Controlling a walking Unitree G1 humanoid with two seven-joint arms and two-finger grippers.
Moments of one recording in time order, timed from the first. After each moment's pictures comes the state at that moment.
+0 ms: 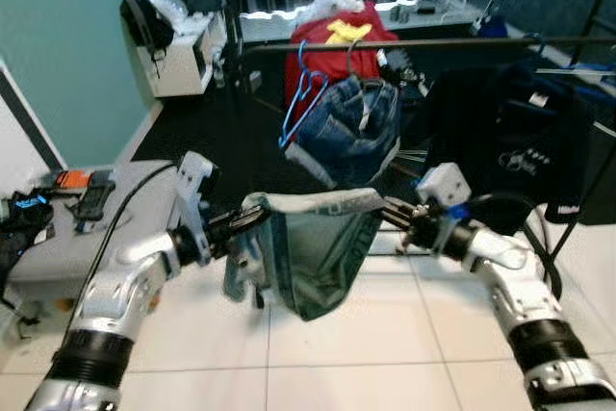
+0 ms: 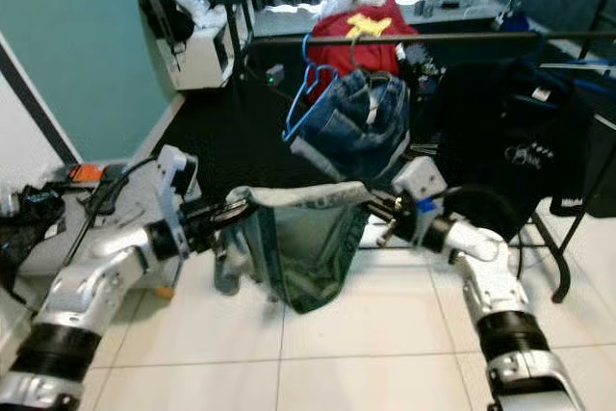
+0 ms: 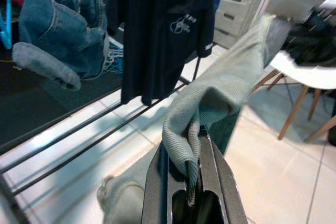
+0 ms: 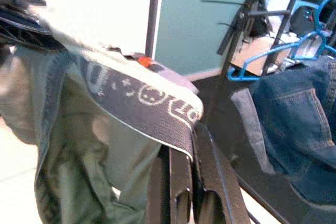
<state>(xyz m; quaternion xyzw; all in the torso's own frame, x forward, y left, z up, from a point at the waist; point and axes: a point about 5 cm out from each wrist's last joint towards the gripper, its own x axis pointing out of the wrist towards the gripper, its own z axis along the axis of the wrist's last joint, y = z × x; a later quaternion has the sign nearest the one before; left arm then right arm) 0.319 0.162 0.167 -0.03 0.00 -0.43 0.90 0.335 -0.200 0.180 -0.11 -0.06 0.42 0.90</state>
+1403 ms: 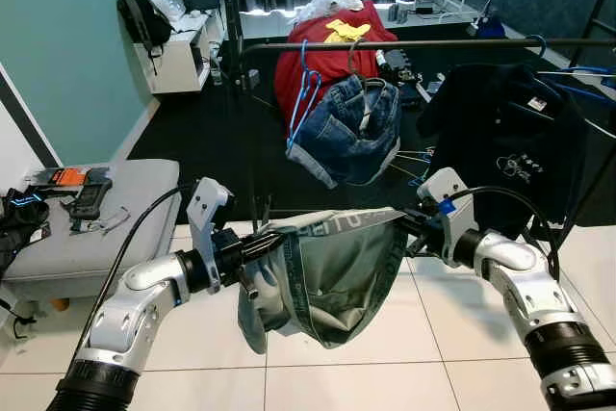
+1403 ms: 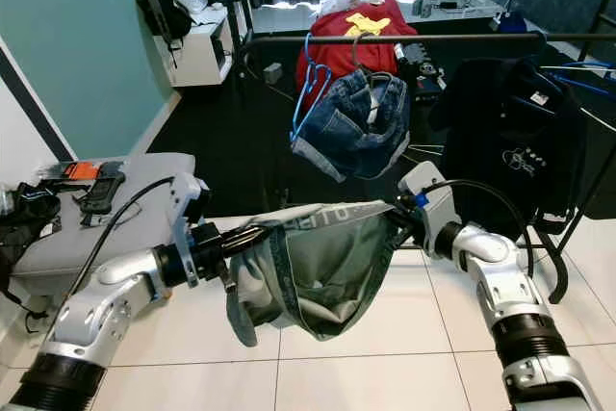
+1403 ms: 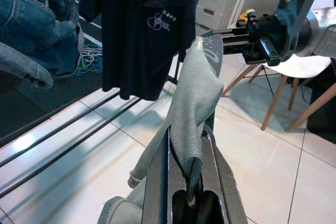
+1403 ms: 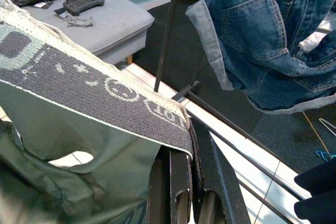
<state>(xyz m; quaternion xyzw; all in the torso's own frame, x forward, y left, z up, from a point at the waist) 0.299 0.142 0.155 -0.03 0.00 -0.46 0.89 0.341 -0.218 0.152 -0.17 0.06 0.30 0.94</state>
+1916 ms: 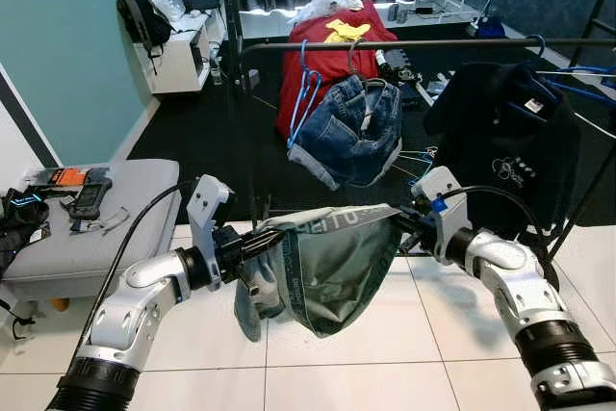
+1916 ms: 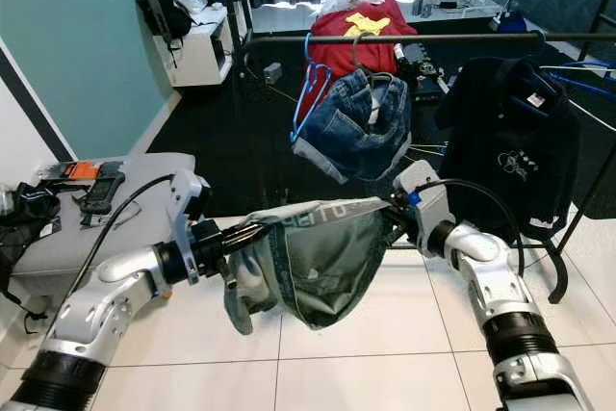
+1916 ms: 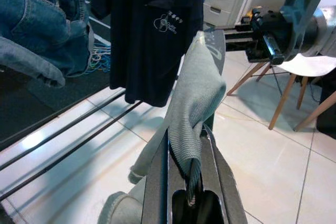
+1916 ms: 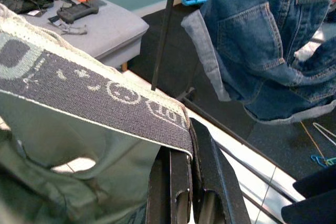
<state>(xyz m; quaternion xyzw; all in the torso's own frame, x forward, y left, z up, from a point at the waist) 0.301 0.142 0.156 -0.02 0.00 -0.45 0.89 0.346 -0.209 0.153 -0.16 0.05 0.29 0.94</state>
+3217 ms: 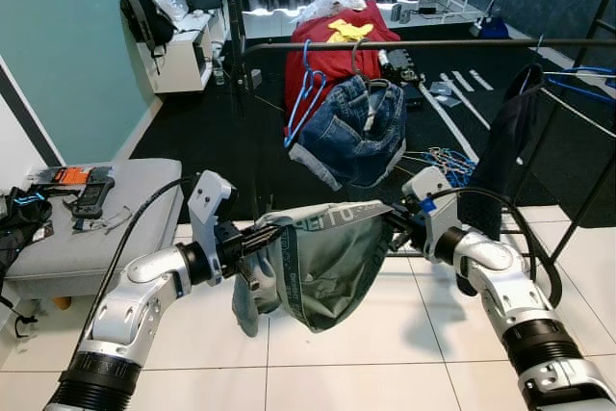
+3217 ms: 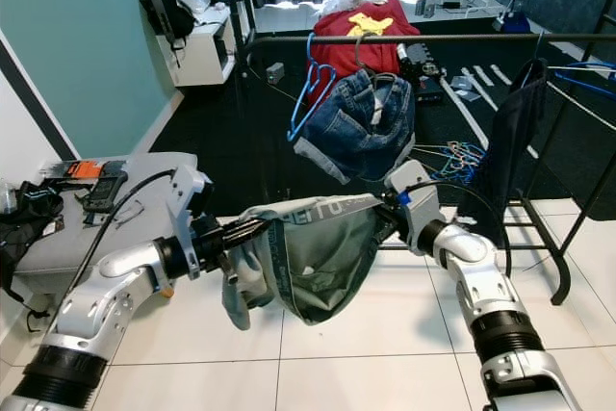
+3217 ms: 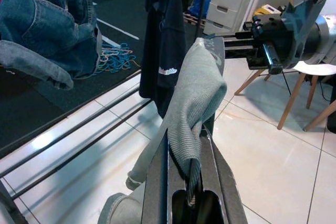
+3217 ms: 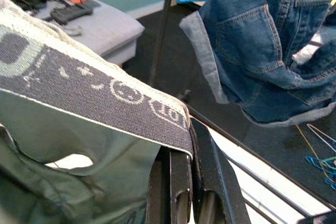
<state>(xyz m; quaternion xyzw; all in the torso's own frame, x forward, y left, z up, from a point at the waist) 0.305 0.141 0.160 -0.01 0.00 -0.45 0.89 0.348 -0.200 0.144 -0.17 0.04 0.27 0.95</state>
